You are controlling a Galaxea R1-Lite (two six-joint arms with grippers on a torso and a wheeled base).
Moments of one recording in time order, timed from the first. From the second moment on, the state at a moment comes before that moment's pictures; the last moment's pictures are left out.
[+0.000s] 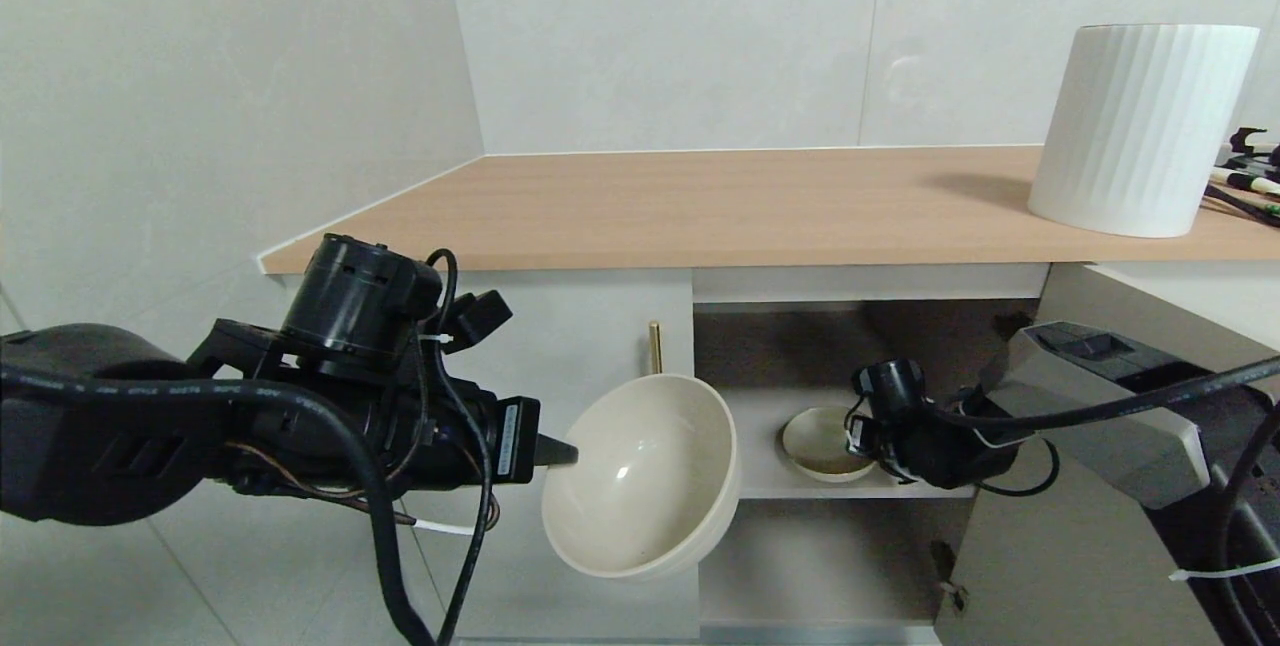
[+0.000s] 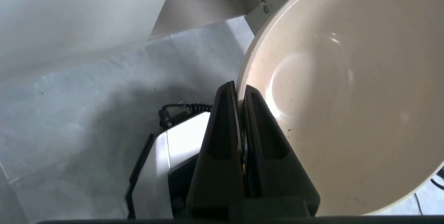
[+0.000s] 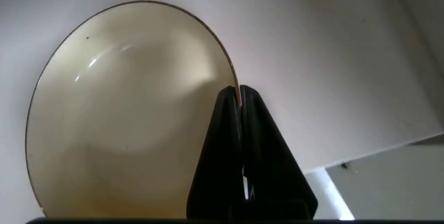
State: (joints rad) left arm -0.44 1.66 -0.94 0.06 -0.34 -0.39; right arm 0.27 2.59 -1.38 -0.45 -0.40 0.47
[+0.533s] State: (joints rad) left arm -0.44 1.67 -0.94 0.06 -0.33 -0.39; right arm 0.27 2.62 -1.44 -0.42 -0.42 0.49
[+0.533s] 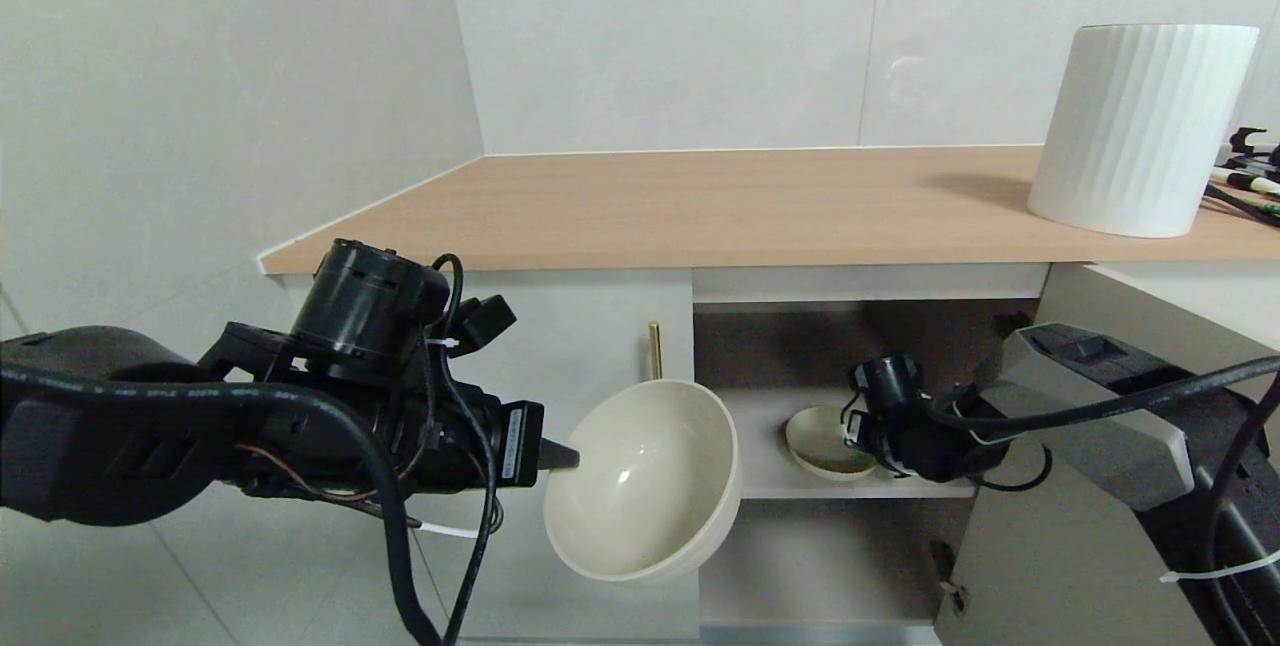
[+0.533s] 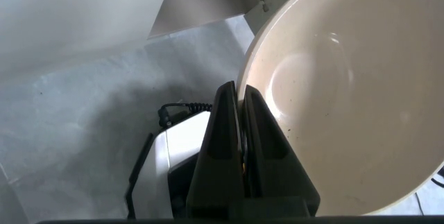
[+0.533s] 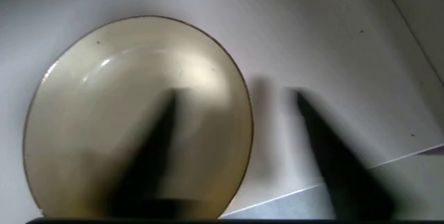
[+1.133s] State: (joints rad) left arm -0.52 1.71 -0.94 0.06 -0.09 -0.39; right arm 0.32 2.42 -1.21 -0.42 -0.39 0.52
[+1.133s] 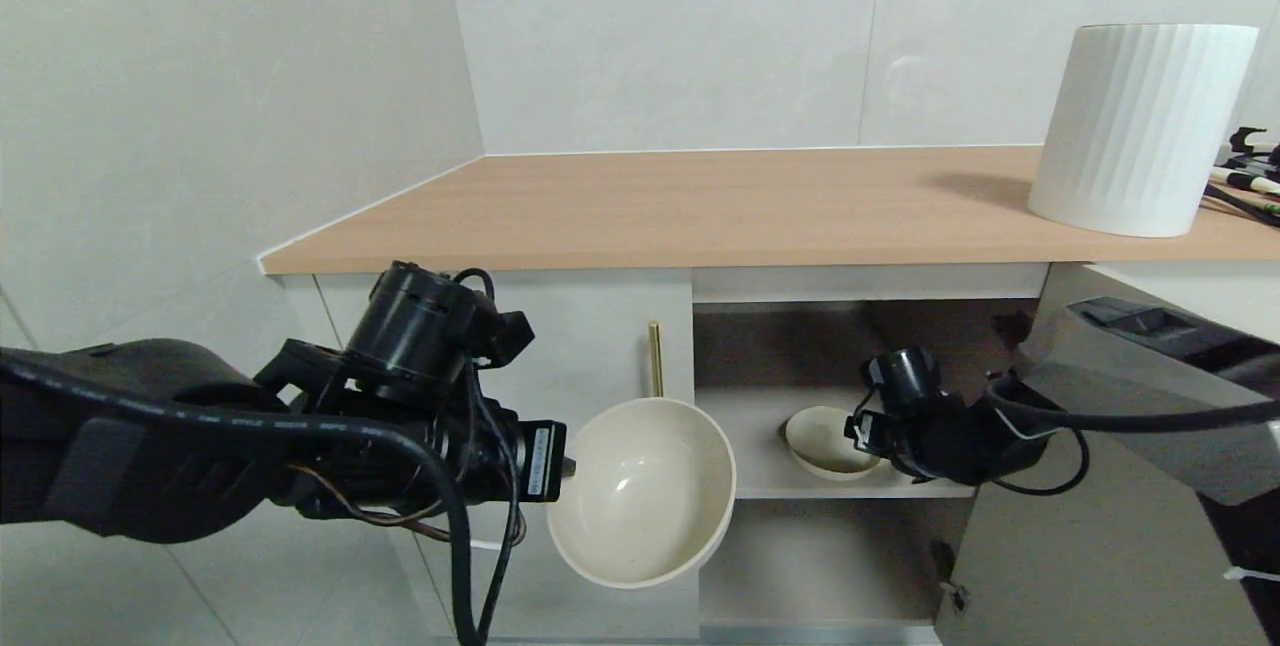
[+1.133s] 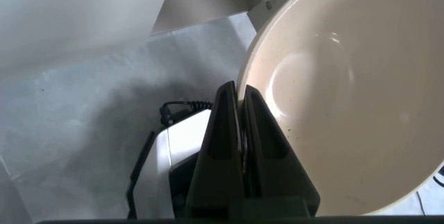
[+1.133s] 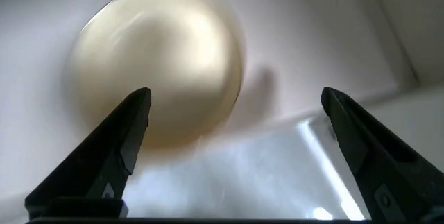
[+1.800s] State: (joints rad) left arm -0.64 1.92 -0.96 0.06 0.11 -0.39; right arm 0.63 1.78 -0.93 -0.06 0.03 0.50
